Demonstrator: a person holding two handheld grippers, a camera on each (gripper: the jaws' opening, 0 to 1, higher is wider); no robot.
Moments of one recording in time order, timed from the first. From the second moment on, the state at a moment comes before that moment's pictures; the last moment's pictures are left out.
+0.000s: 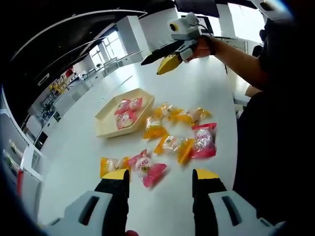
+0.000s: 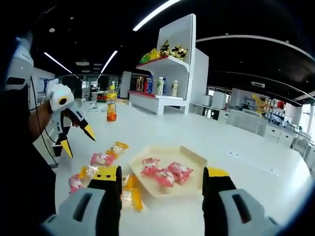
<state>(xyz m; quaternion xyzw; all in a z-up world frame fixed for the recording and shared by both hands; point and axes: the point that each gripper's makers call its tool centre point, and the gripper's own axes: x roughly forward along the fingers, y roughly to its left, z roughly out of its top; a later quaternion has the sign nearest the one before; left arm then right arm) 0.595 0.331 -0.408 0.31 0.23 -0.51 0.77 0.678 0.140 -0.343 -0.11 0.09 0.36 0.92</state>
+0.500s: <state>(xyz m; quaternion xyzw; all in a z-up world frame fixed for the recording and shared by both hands) 0.590 0.328 -0.408 0.31 0.23 -0.51 0.77 0.661 0.143 -0.362 -0.13 0.12 0.39 0.90</state>
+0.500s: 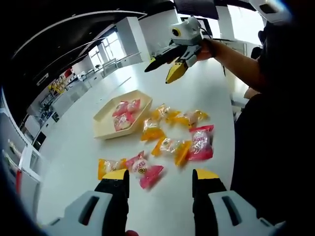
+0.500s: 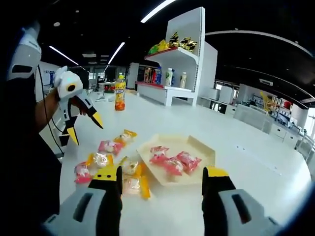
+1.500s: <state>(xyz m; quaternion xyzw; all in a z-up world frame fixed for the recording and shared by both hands) 0.592 0.330 -0.411 0.32 0.23 -0.51 0.77 0.633 0.137 -0.384 -0.14 0.16 0.45 0.87</state>
